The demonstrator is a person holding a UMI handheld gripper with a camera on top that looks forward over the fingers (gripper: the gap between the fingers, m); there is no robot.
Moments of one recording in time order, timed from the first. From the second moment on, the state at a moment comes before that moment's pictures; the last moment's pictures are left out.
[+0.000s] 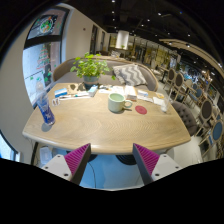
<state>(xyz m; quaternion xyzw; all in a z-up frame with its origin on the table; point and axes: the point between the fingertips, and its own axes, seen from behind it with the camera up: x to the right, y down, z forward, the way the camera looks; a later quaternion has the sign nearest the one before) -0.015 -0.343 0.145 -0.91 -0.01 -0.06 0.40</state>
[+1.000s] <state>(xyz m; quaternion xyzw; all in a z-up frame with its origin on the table) -0.353 -0.129 0.081 -0.85 -0.02 0.05 0.52</state>
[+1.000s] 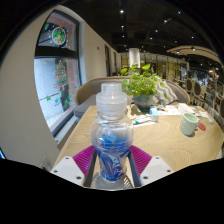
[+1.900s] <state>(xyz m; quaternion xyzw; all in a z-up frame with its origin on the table) -0.211 0.001 0.260 -0.70 0.28 0.46 0.48</state>
